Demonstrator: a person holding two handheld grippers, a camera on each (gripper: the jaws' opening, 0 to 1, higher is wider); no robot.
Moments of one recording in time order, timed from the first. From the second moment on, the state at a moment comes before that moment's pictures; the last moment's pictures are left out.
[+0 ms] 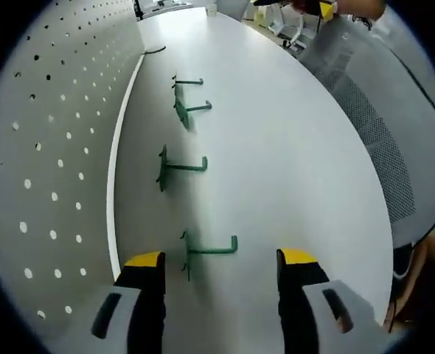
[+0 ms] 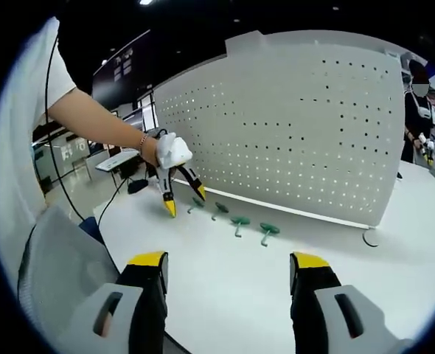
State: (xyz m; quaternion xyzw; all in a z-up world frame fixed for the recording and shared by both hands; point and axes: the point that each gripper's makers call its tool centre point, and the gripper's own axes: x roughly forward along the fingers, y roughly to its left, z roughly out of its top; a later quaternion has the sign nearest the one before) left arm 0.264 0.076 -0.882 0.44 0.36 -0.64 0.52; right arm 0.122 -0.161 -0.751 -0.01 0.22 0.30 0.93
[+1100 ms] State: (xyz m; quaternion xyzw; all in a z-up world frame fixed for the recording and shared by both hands) left arm 0.278 0.076 -0.879 0.42 0.38 -0.61 0.55; right arm 0.119 -0.161 -0.747 -0.02 0.22 0.30 0.93
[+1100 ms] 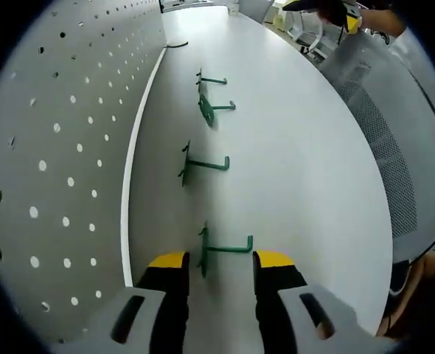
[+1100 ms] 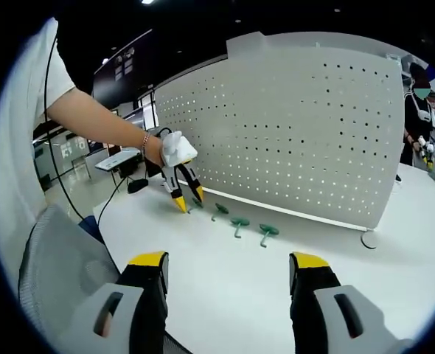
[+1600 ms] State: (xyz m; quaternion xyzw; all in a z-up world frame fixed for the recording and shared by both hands) left arm 0.285 0.078 -0.880 0.42 0.41 -0.57 0.57; right arm 0.119 -0.159 -0.745 -0.02 0.21 0.30 0.93
